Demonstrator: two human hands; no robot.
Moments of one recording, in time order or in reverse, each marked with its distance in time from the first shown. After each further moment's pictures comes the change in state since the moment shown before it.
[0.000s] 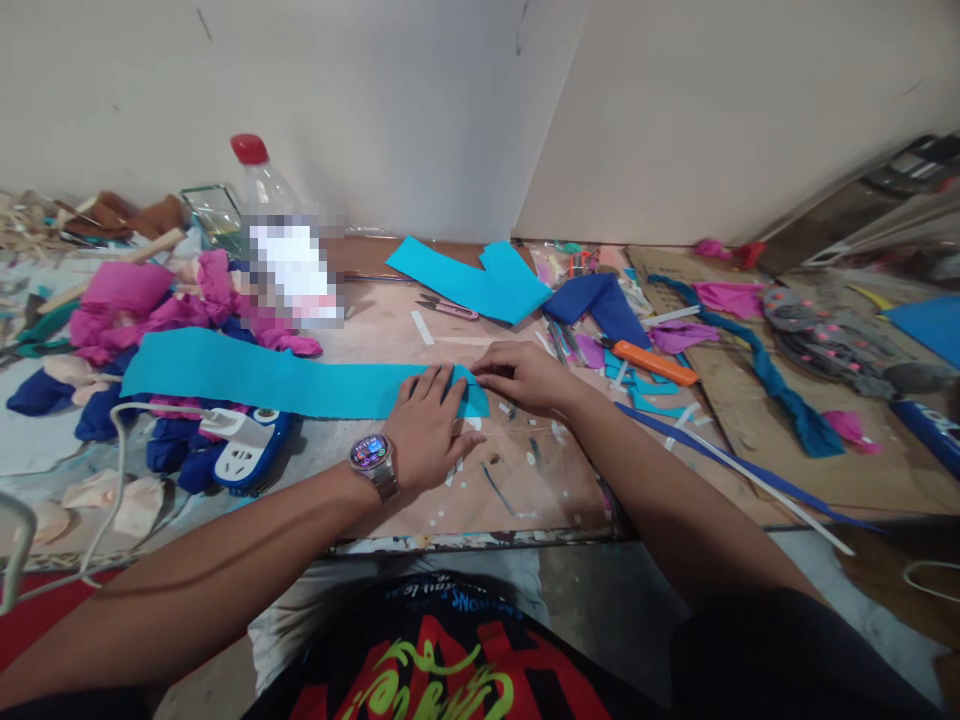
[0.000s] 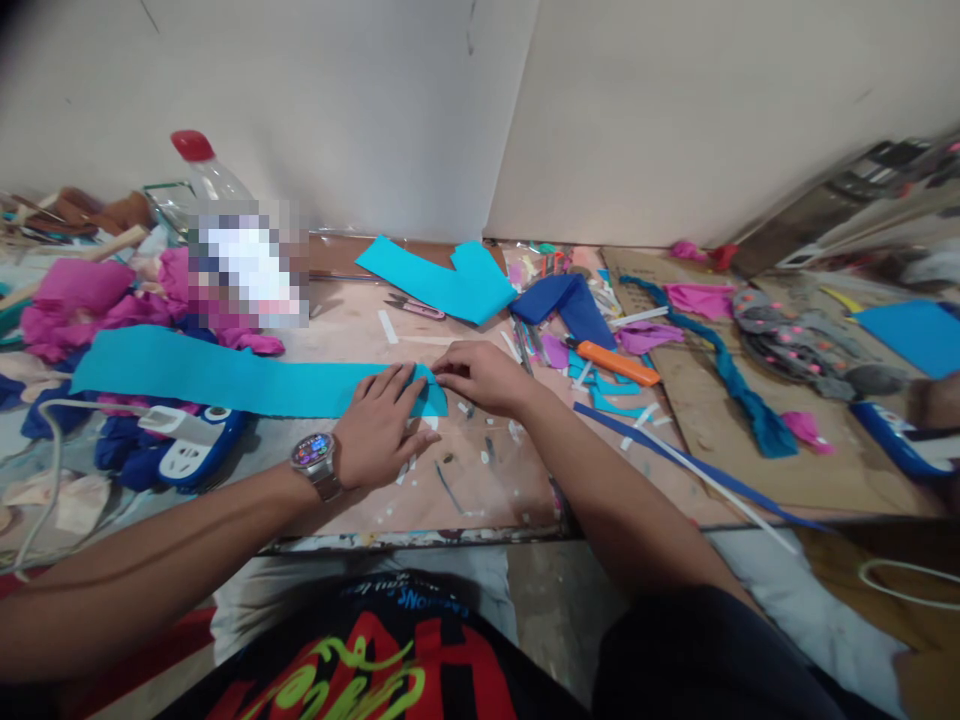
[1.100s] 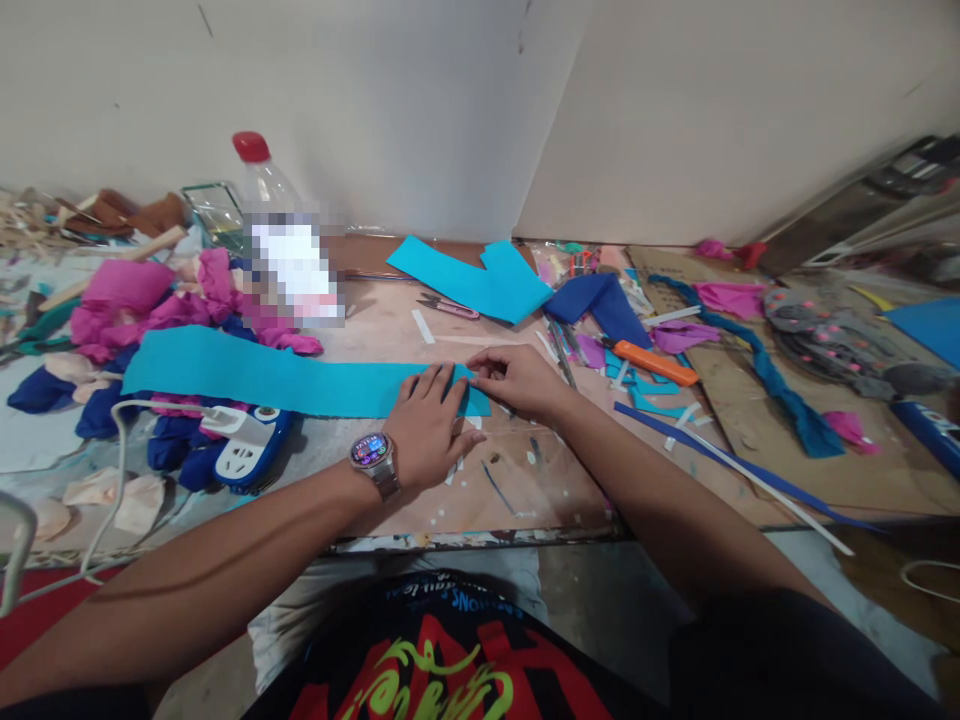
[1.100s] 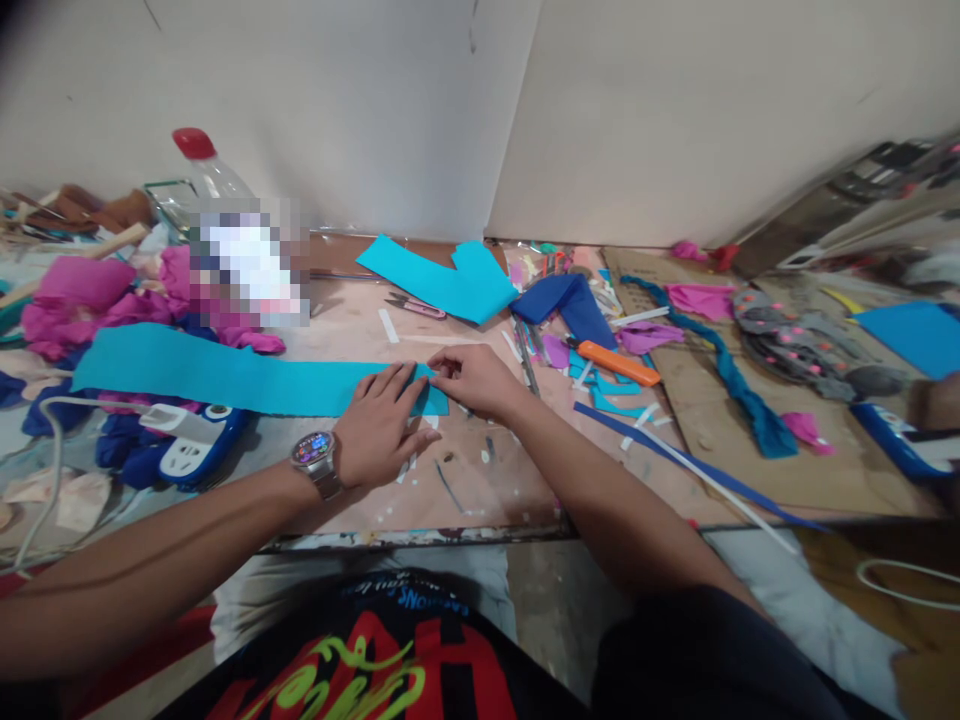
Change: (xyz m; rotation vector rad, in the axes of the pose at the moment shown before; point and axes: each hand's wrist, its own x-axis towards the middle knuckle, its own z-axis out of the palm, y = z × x) left_hand 0.000 0.000 -0.001 0.009 -0.006 -0.002; right_hand 0.001 -0.009 0.023 0.179 0.120 0.274
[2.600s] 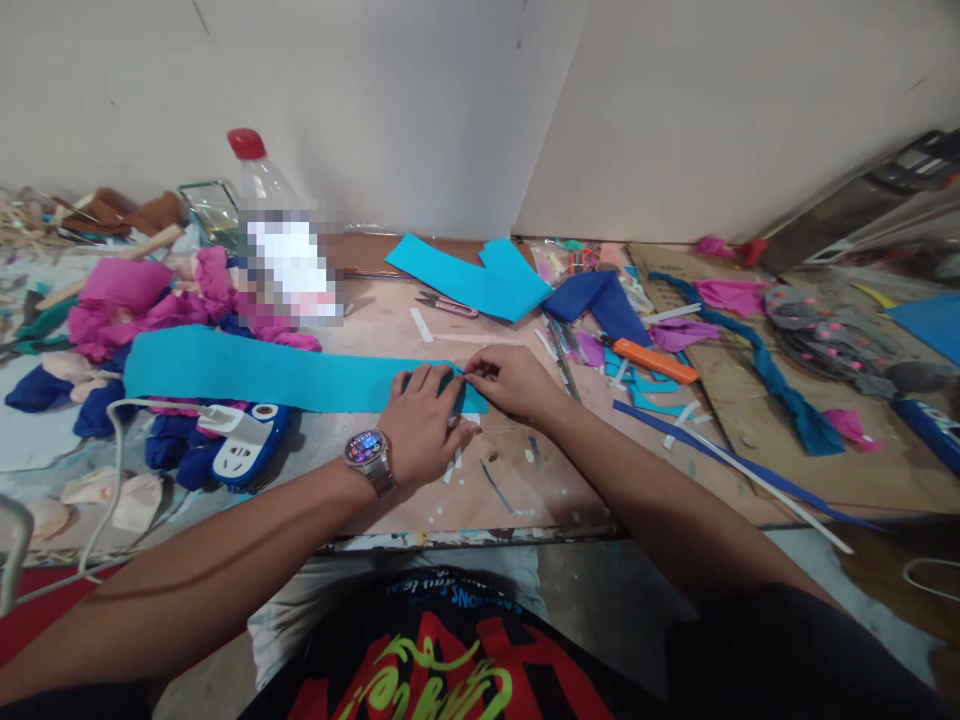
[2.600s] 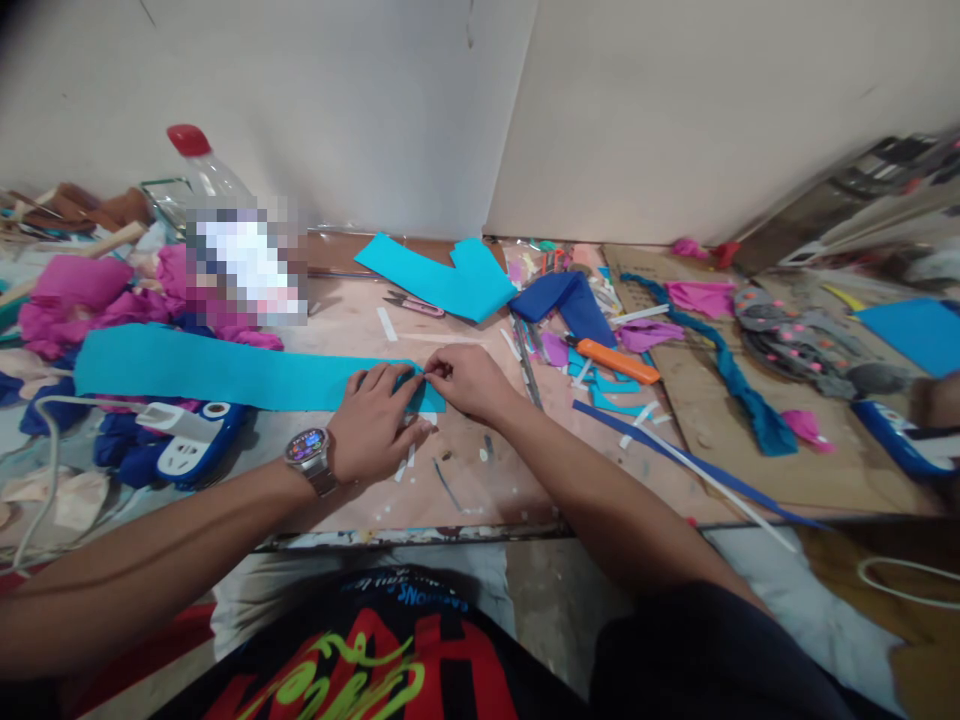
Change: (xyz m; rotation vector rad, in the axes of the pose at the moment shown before) left_hand 0.000 0.000 -0.006 -0.031 0.046 -0.021; right_hand 0.001 -0.002 0.007 -0.202 0.055 -0.122
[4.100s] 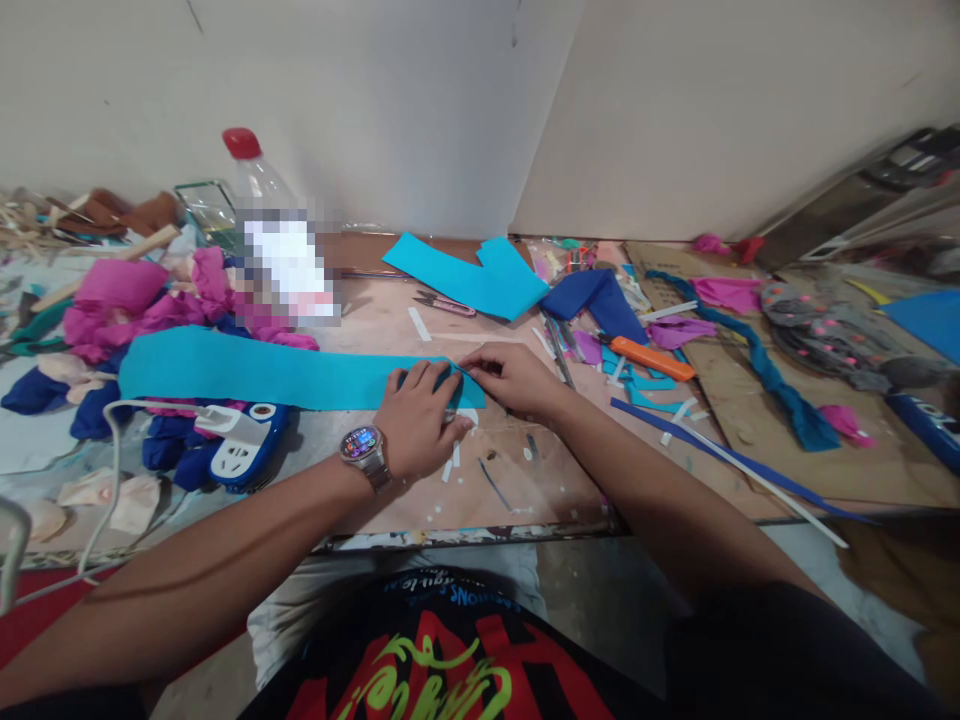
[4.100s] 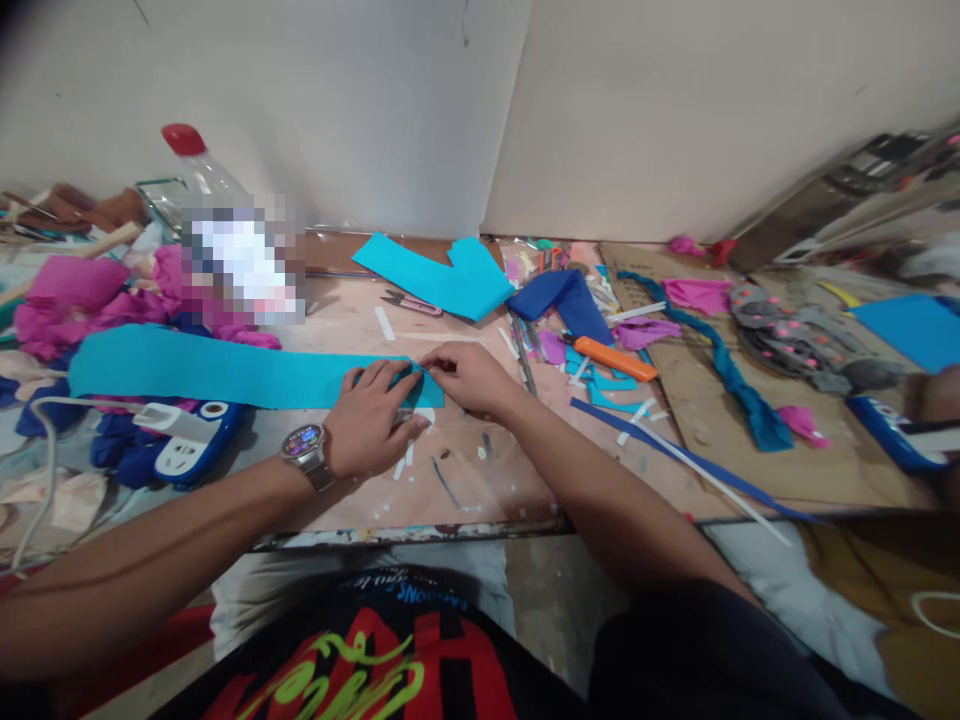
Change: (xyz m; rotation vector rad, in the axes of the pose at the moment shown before) left_hand 0.003 -0.006 0.003 0.003 0.009 0.004; right_hand -0.001 0.004 -0.006 0.113 -0.050 -0.012
